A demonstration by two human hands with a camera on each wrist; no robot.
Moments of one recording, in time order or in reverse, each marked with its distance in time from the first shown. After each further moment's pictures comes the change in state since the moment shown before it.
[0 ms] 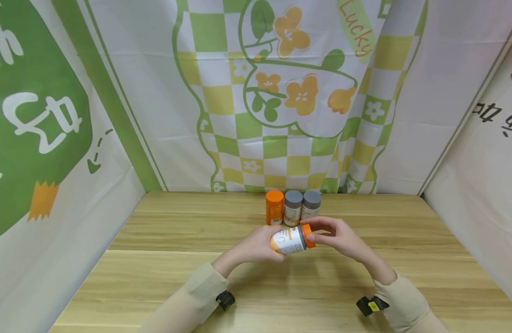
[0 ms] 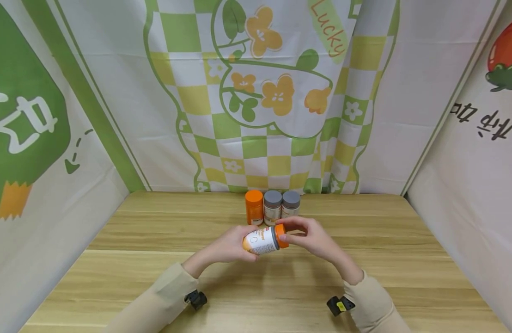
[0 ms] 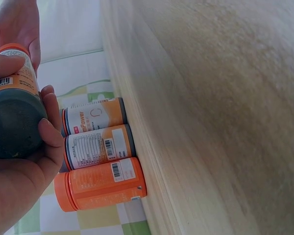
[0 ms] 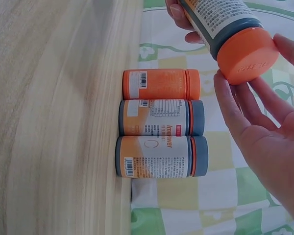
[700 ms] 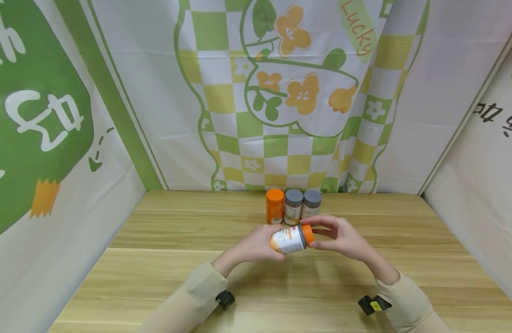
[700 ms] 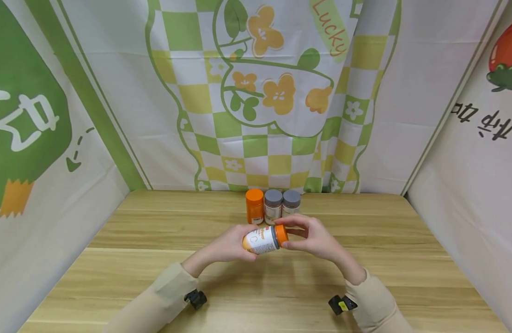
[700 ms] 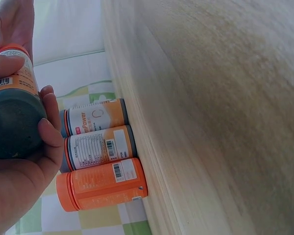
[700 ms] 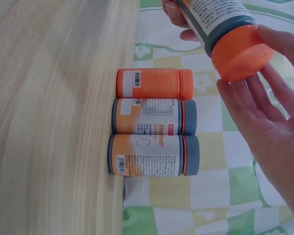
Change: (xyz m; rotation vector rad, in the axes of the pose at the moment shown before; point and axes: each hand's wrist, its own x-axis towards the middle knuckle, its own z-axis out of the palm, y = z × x) left_hand -0.002 -0.002 0.000 -0.001 0.001 0.006; right_hand -0.003 -0.002 -0.001 0.033 -0.054 -0.183
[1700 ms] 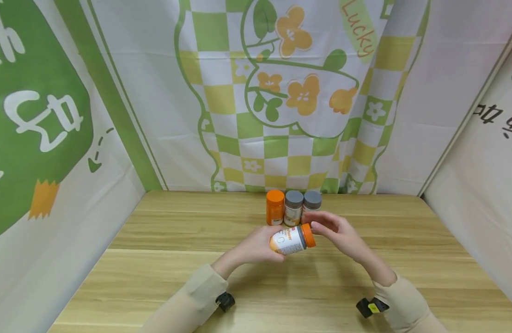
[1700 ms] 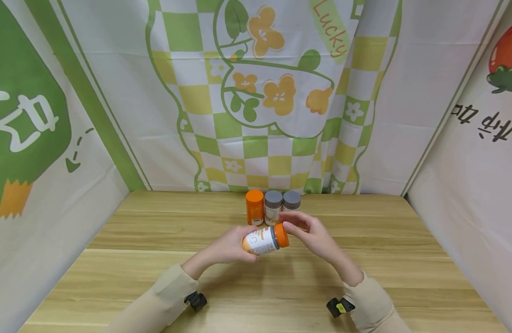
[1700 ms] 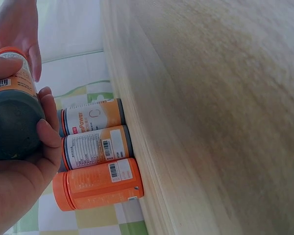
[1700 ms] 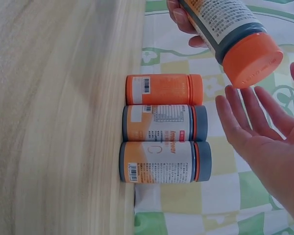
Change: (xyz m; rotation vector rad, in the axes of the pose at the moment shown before) left_hand 0.000 -0.002 0.002 -0.024 0.018 0.003; right_hand 0.005 0.002 0.005 0.018 0.154 0.146
